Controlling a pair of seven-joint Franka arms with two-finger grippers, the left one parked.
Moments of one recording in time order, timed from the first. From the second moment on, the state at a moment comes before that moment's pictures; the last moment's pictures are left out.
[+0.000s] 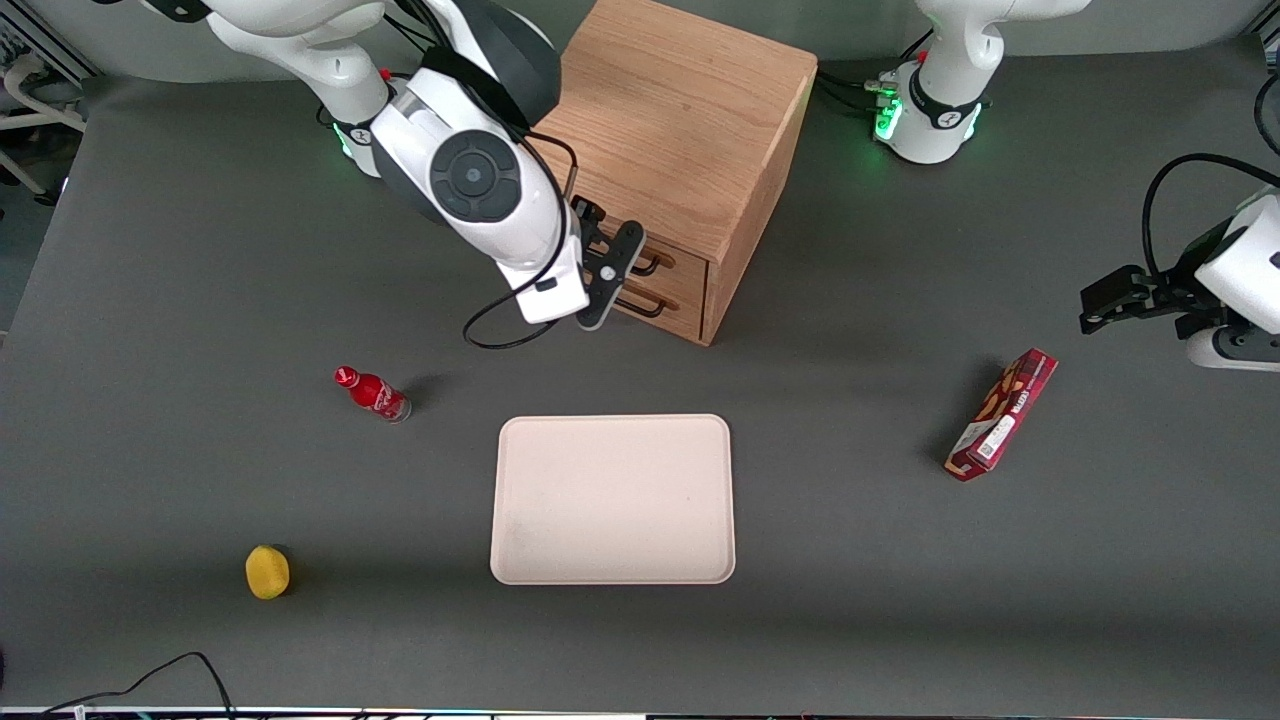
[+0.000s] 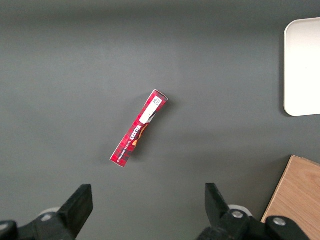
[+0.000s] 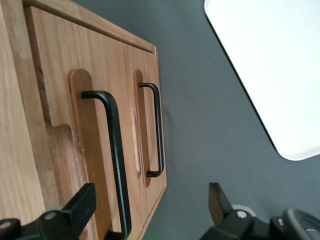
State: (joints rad) arm 0.22 0.45 0.58 -1.43 0.00 1.66 -0.28
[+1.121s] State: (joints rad) arm 0.25 0.50 0.57 -1.44 -0.04 1.70 -0.28
